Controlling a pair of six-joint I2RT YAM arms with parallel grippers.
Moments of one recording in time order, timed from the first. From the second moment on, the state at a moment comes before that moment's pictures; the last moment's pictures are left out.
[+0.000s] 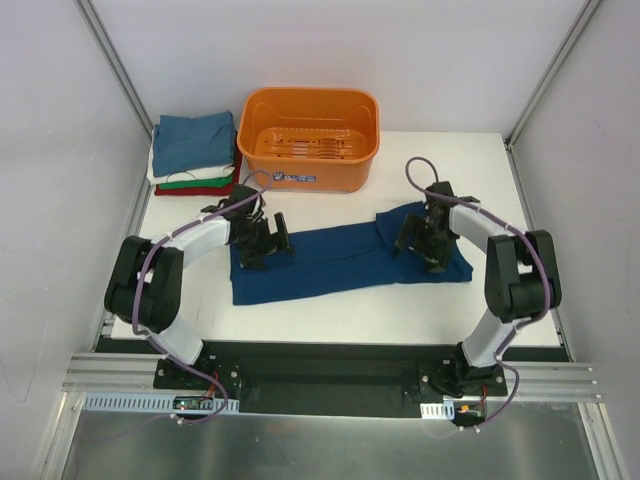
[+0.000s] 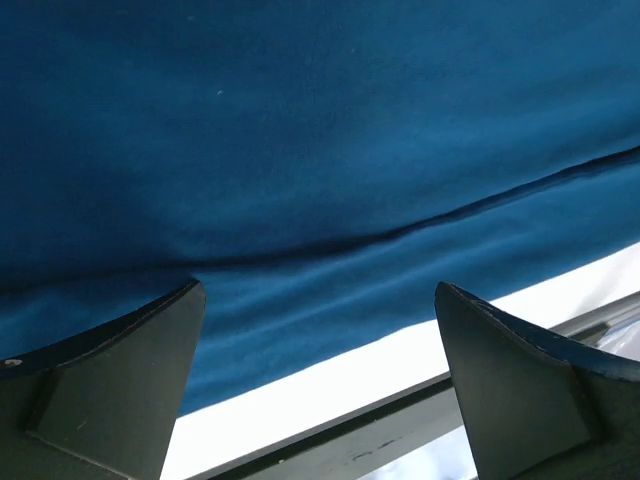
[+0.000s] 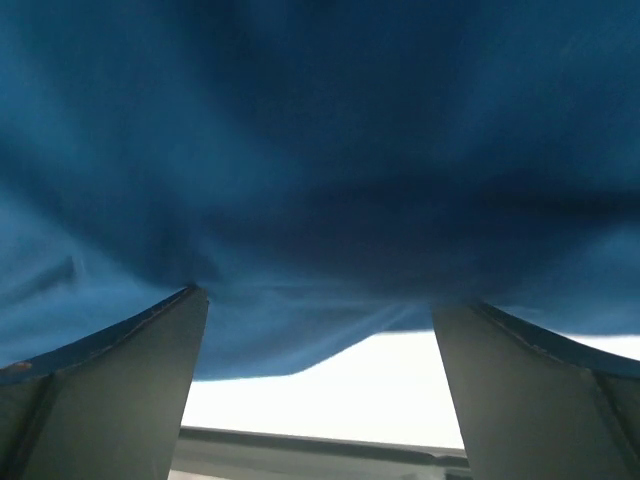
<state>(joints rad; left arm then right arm) -0.30 1.59 0.96 -0.51 0.35 -0.61 0.22 1.67 1.05 -0.73 -0.13 0.58</state>
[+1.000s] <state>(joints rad) -0.85 1.95 1.21 -0.16 0.49 -0.96 -0.12 2.55 2.36 -0.87 -0.36 0.41</state>
